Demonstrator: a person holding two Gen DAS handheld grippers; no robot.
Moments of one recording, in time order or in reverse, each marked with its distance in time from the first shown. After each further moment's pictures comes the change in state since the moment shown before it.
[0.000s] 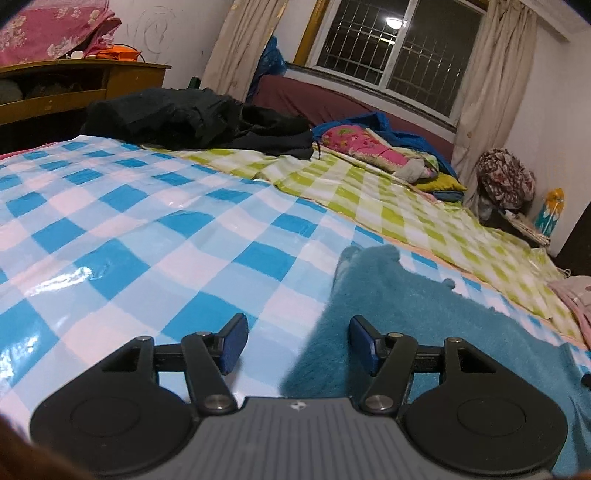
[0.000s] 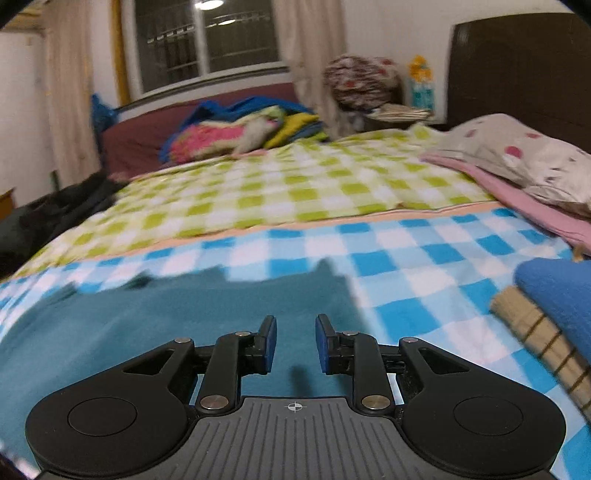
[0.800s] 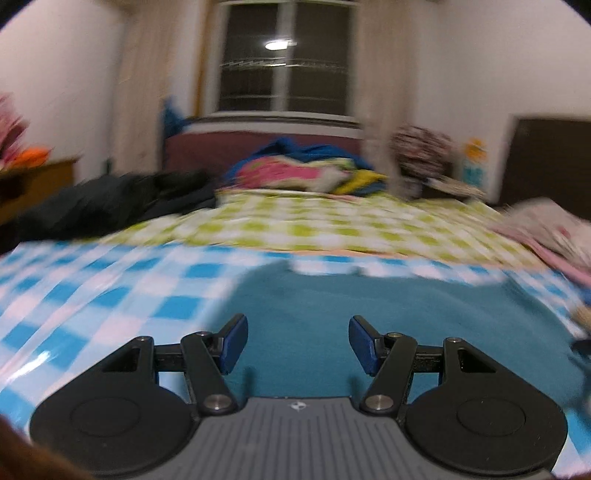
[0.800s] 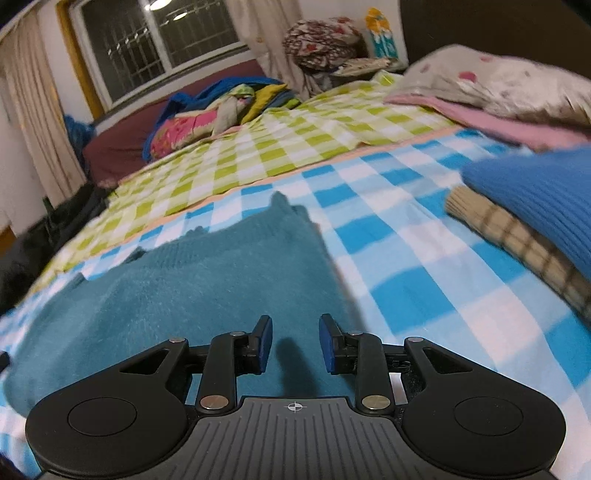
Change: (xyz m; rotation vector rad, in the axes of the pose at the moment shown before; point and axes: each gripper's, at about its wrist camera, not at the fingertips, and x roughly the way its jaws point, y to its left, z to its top) left arm -0.044 -0.084 -0.035 0.387 -0.126 -0.184; right arm -0.042 -0.056 -0.046 0.236 0.085 0.023
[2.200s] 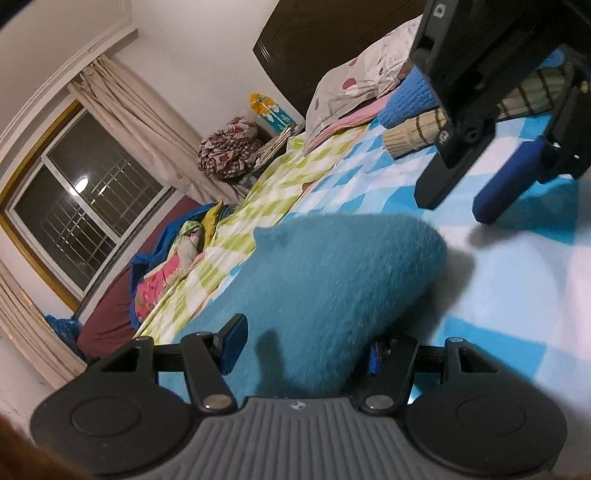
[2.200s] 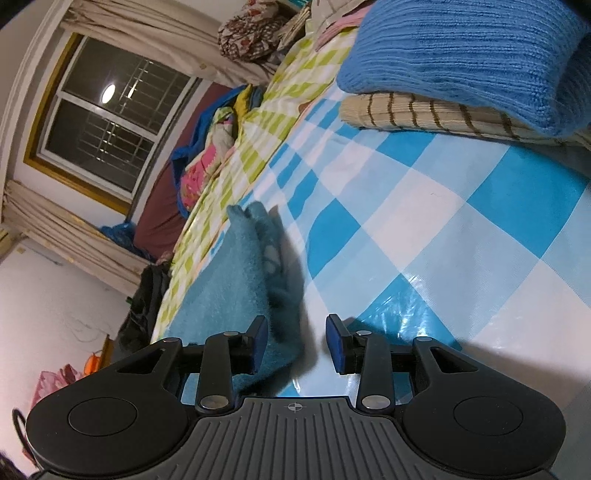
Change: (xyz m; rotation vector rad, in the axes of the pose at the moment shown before) left arm 0.016 -0.272 -0.067 0.890 -0.072 -0.125; right arm -0.013 -0.135 -0.031 0.520 0.084 0.333
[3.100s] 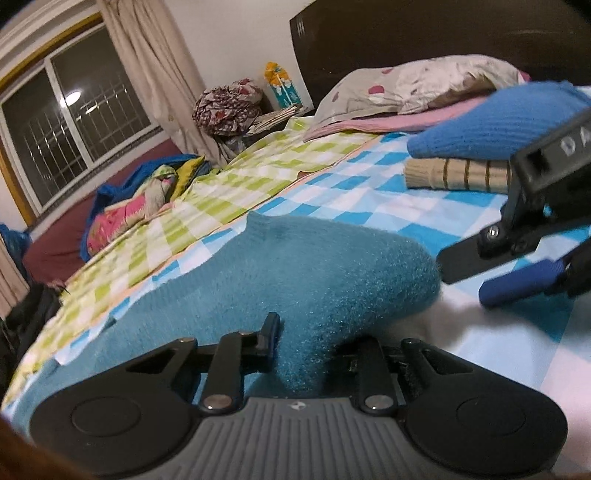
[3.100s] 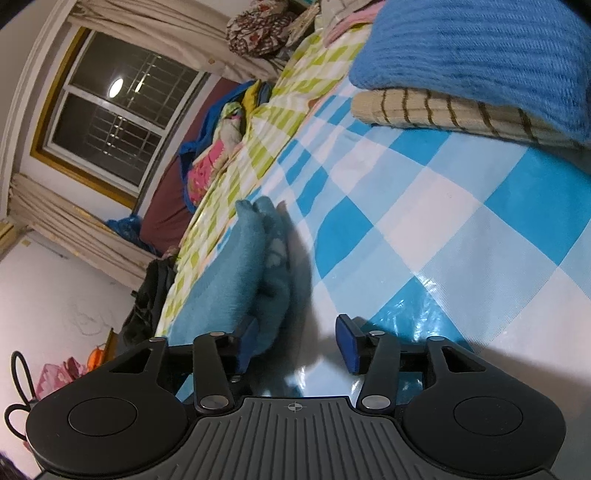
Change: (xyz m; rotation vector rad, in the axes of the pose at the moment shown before) left arm 0.007 0.046 0.011 -0.310 0.078 -0.181; right arm 0.008 0.002 0.002 -0.011 0.015 0.020
